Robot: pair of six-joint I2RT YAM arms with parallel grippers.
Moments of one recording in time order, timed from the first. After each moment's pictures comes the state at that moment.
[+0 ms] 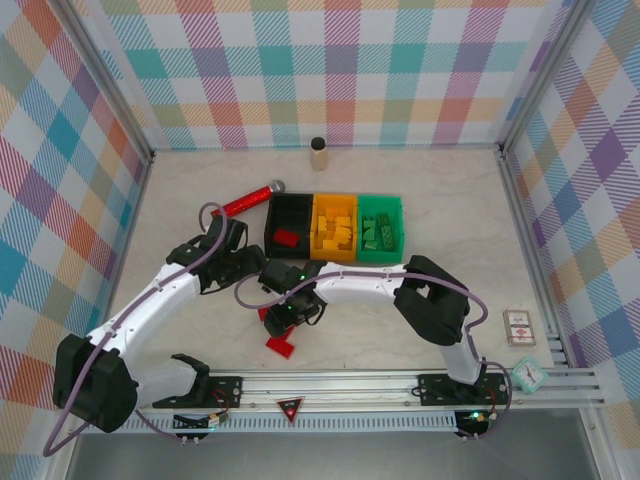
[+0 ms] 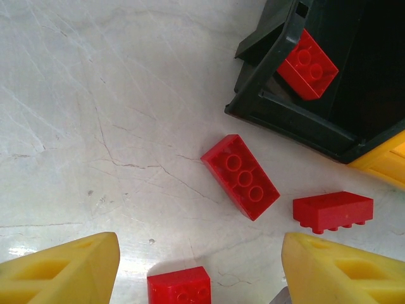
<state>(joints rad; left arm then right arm) -0.40 1.17 0.87 -0.74 -0.05 -0.76 1.15 2.00 1.42 -0.68 -0.17 0.48</state>
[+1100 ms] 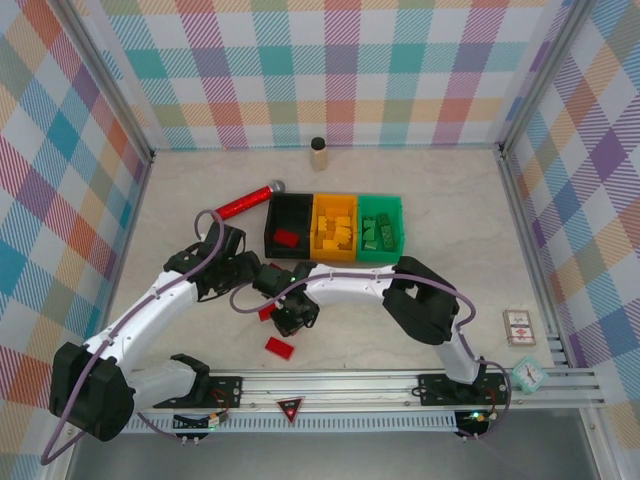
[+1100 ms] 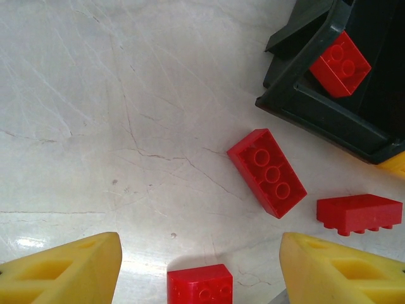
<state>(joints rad) -0.40 1.13 0.81 -0.74 -0.08 -0.79 1.16 2.07 1.50 -0.80 -0.11 0.46</state>
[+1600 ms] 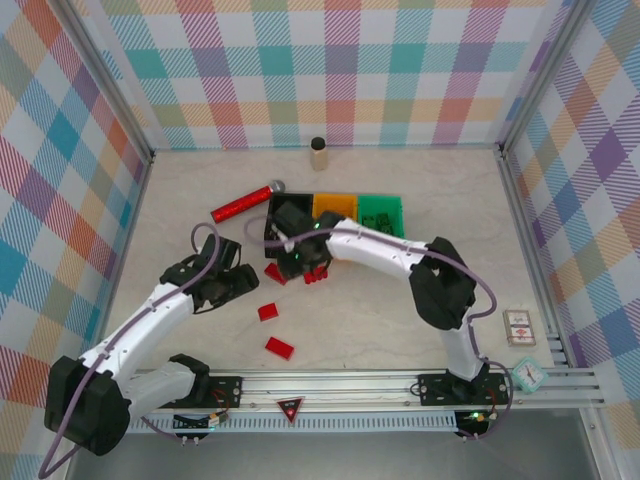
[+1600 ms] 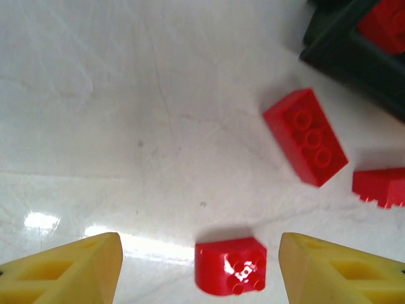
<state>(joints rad) -0.39 1.04 0.69 -0.76 -0.04 -0.79 0.91 2.02 1.72 -0.82 -0.11 0.37</state>
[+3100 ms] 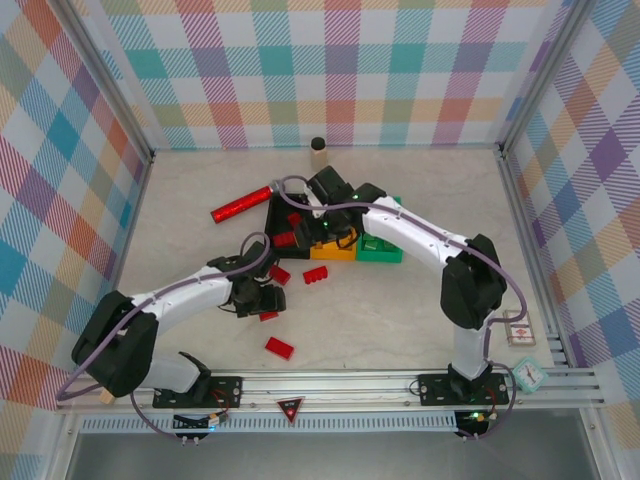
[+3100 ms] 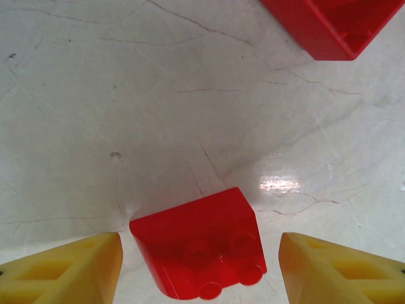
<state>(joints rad) -0.59 1.39 0.73 -0.70 0.05 -0.68 0.76 1.88 1.65 -0.81 -0.15 0.33</state>
